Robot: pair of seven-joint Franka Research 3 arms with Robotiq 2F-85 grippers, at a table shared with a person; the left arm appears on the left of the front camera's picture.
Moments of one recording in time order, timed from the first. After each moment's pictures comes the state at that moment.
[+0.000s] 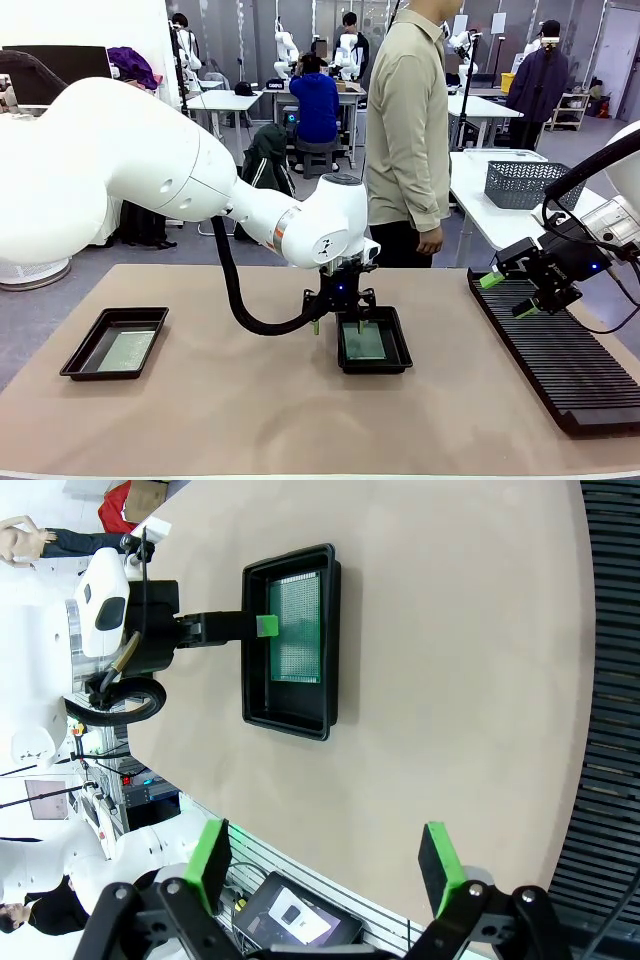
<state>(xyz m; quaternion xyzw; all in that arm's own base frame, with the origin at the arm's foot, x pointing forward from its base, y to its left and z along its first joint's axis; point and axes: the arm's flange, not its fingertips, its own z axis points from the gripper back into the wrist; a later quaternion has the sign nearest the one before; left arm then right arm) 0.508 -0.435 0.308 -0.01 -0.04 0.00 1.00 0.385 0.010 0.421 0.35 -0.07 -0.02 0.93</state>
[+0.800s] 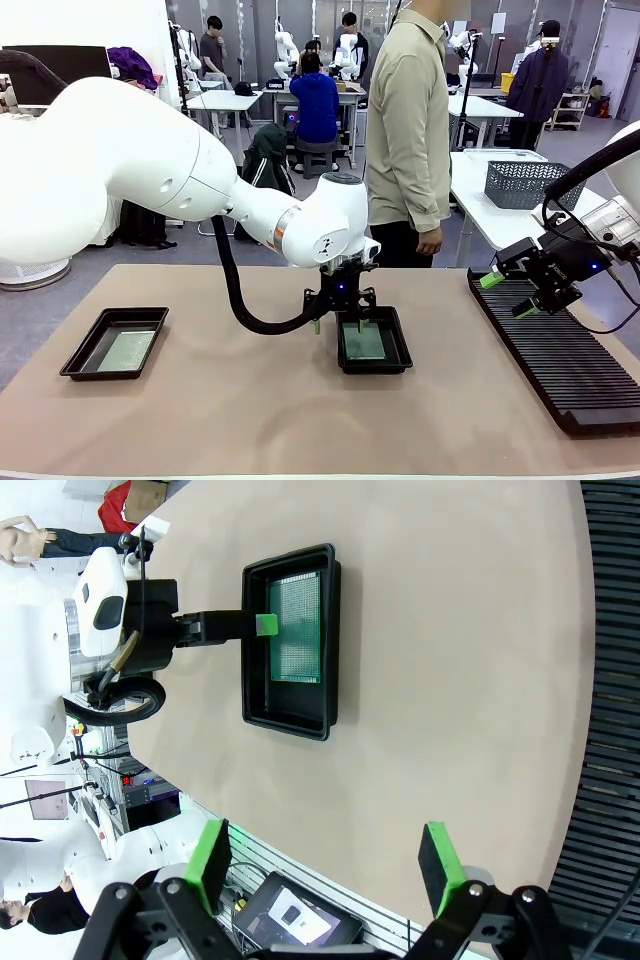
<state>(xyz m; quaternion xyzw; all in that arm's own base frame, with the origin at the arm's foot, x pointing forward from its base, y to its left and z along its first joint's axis) 0.508 -0.436 0.310 -0.01 -0.04 0.00 1.00 0.385 0.010 0.421 0.35 -0.07 -0.02 0.93</state>
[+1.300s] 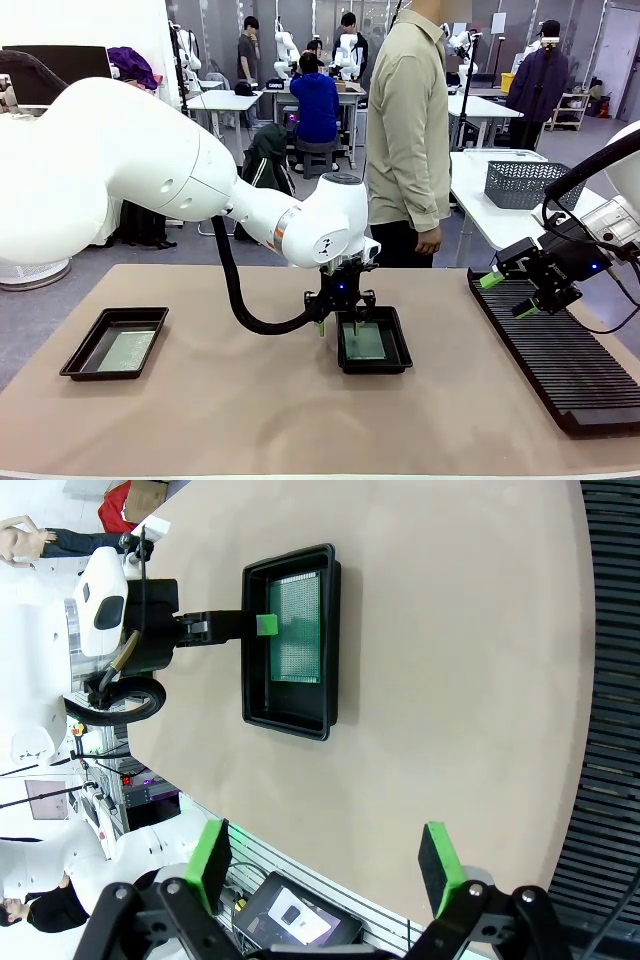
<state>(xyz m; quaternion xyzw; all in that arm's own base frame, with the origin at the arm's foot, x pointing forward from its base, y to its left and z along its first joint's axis) 0.509 -0.436 0.309 -0.01 -0.04 0.00 1.00 0.385 0.010 0.421 0.35 -0.07 -0.02 0.93</state>
